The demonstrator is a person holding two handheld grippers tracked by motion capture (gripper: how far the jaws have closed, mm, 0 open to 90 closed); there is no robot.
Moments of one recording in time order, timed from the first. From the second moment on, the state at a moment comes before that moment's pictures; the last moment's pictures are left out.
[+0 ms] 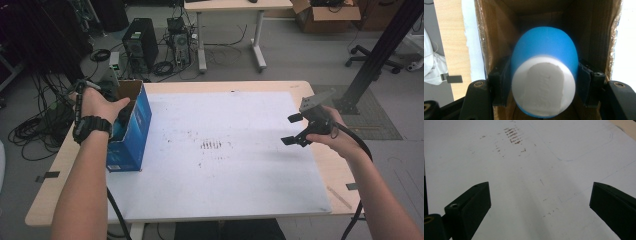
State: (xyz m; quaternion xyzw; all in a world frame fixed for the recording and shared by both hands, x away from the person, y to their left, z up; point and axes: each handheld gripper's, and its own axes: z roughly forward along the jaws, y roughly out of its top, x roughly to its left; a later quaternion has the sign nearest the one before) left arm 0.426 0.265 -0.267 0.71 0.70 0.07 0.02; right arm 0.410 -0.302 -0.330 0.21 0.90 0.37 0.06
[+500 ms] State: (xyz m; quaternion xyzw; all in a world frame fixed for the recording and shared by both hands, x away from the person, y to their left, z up) left arm 0.426 0.262 -0.268 0.71 0.70 0.06 0.02; right arm 0.408 -0.303 -0.331 0.21 0.90 0.37 0.06
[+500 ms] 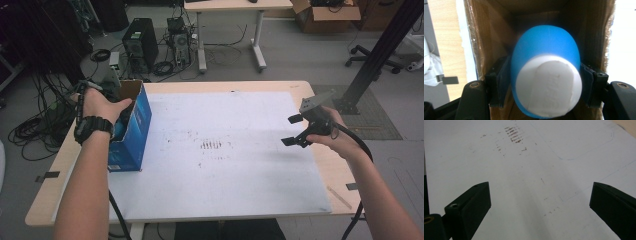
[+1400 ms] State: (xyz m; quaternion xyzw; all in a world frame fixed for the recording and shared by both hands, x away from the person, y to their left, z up) left arm 0.405 0.216 -0.200 0.77 0.63 0.11 0.06; right arm 0.402 -0.297 -0.320 0.20 0.91 0.37 0.06
